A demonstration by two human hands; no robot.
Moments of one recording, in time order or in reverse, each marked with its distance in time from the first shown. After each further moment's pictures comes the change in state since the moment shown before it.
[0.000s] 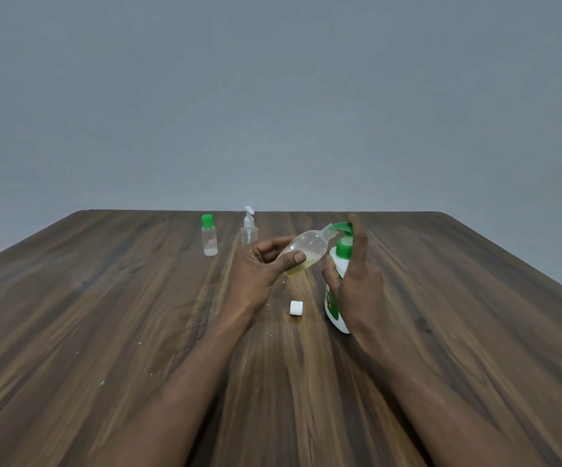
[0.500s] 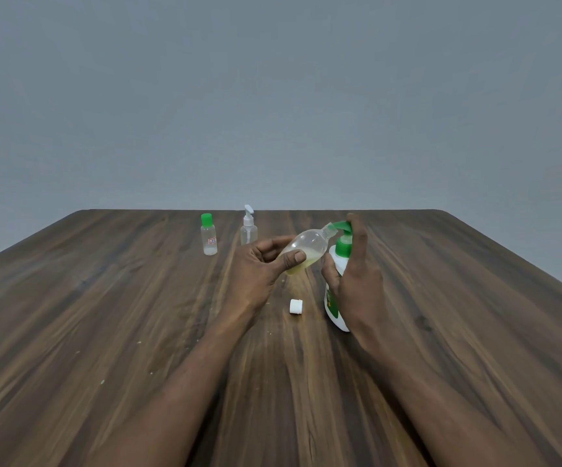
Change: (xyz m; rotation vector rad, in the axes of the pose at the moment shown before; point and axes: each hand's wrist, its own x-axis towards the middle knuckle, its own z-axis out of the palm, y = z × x) left_hand 0.000 -0.001 0.001 0.006 0.007 -0.015; right_hand 0.000 0.002 0.002 0.004 0.009 0.009
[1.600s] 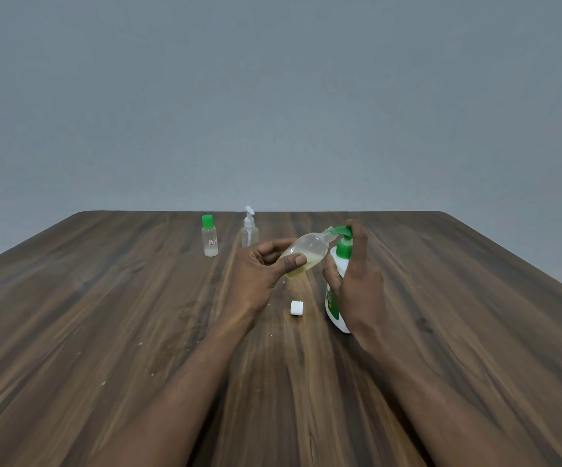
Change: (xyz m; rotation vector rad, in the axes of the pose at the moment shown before) left_hand -0.003 0.002 0.000 0.016 -0.004 0.001; right_hand 0.000 -0.001 -0.002 0.038 -0.029 0.017
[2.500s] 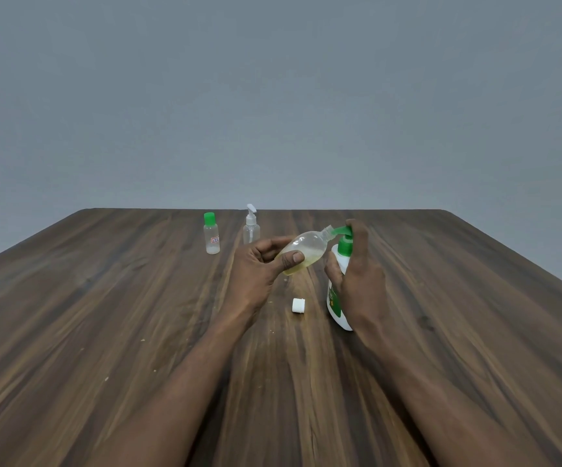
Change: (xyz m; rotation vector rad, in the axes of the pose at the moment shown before) left_hand 0.000 0.000 -0.003 -0.028 0.008 0.023; right_hand 0.002 -0.009 -0.006 -0.007 -0.056 0.044
